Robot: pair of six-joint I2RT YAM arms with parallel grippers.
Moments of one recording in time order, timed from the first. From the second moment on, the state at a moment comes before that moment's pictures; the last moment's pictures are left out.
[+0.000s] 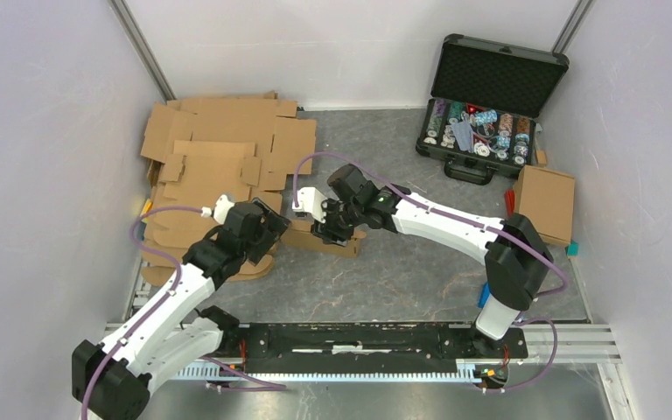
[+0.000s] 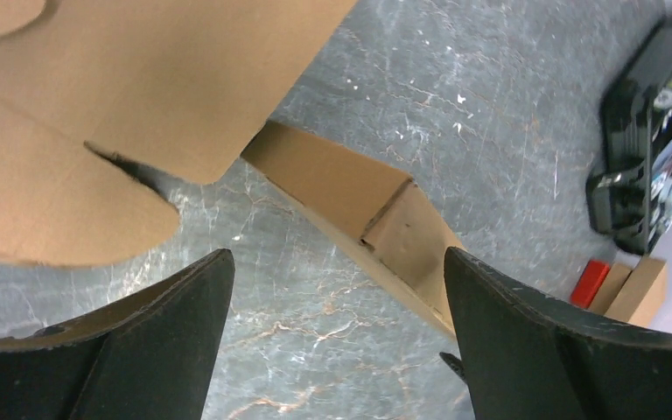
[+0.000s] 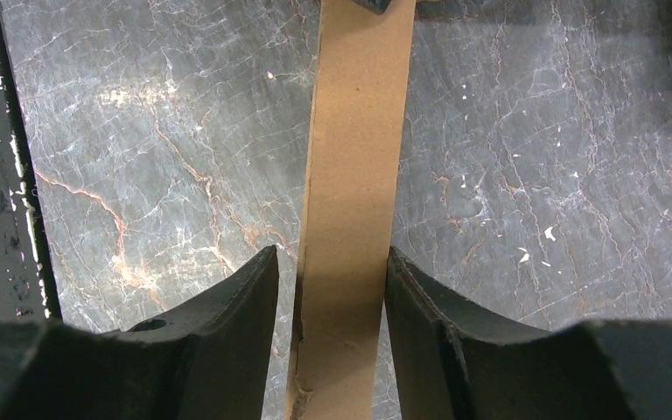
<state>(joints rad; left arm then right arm) -0.50 0.85 0.62 -0.53 -0.26 -1.15 0.91 1.71 1.31 -0.46 -0.33 -0.49</state>
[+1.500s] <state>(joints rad) -0.50 1.01 0.72 -0.60 -0.29 -1.69 0.91 1.42 1.10 -0.27 -0.21 -0.35</state>
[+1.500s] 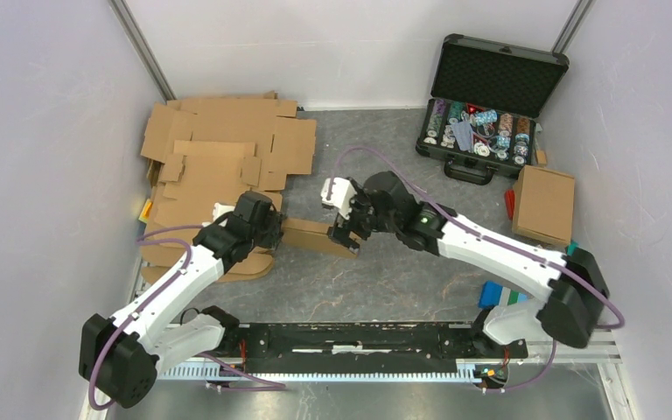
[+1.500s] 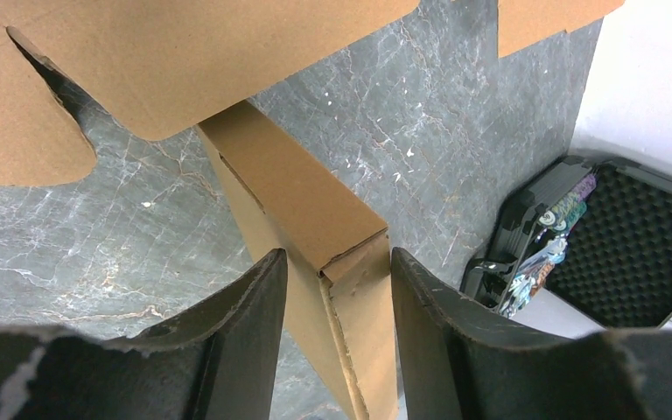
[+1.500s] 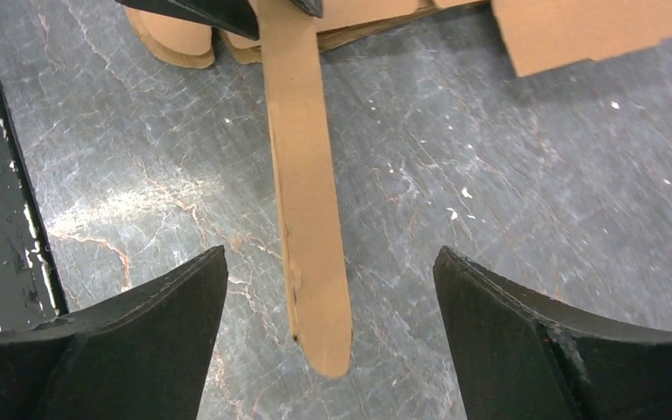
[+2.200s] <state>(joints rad) -0.50 1.00 0.72 -0.63 -0.29 -1.74 0.91 1.15 0.78 -0.16 0.00 -0.21</state>
